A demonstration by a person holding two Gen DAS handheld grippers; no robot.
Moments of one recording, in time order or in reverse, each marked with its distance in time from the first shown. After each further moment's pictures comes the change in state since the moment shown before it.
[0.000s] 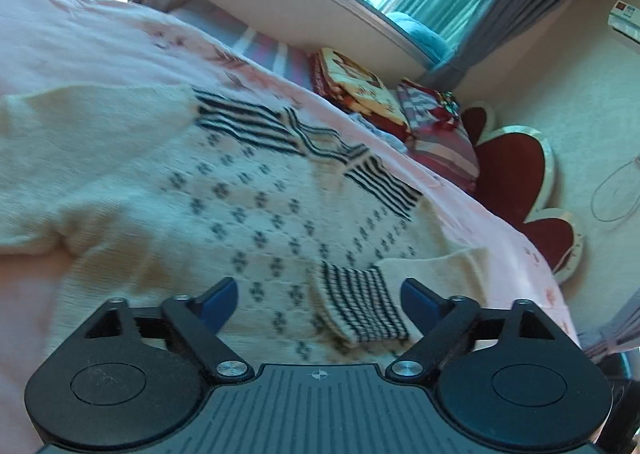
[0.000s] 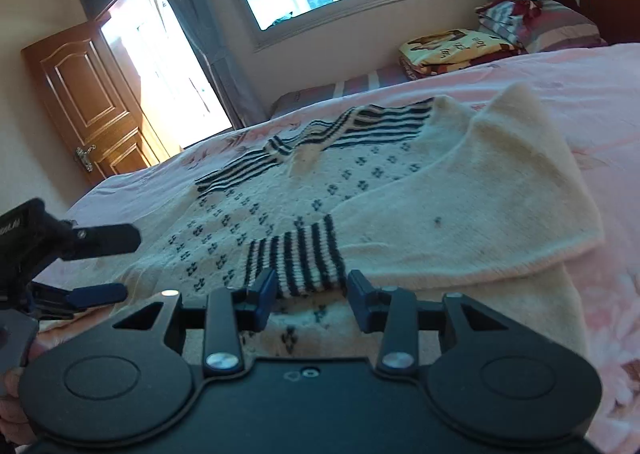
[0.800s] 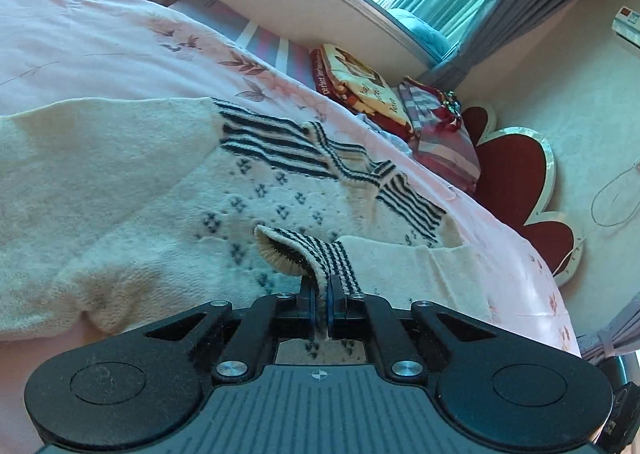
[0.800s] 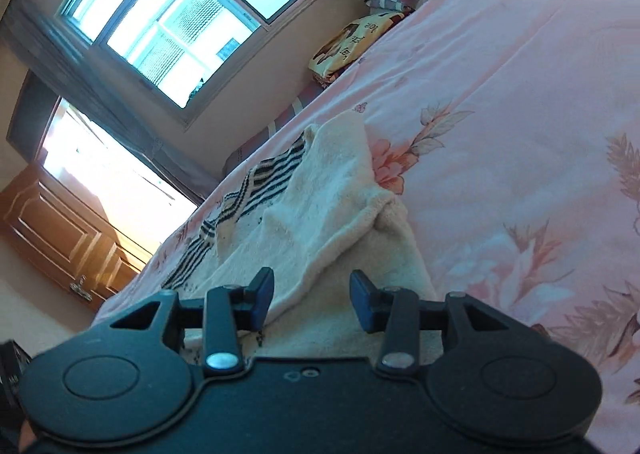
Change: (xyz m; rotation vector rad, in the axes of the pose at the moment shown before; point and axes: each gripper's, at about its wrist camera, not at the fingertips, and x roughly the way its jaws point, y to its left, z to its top) left arm 0.014 0.051 0.039 -0.007 0.000 0.008; right arm -0.011 -0.093 0.011 0.486 -0.094 0.024
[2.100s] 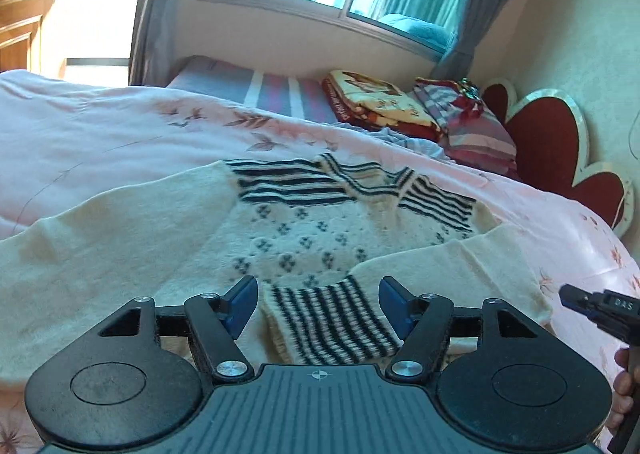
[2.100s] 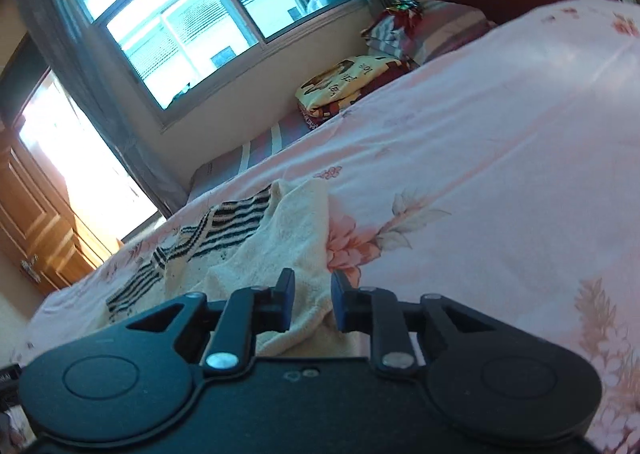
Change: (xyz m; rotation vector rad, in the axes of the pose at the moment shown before) left arm -0.016 -0.042 -0.010 0.285 -0.099 0.179; right arm 0.015 0.025 0.035 -0.347 -0.076 -0.153
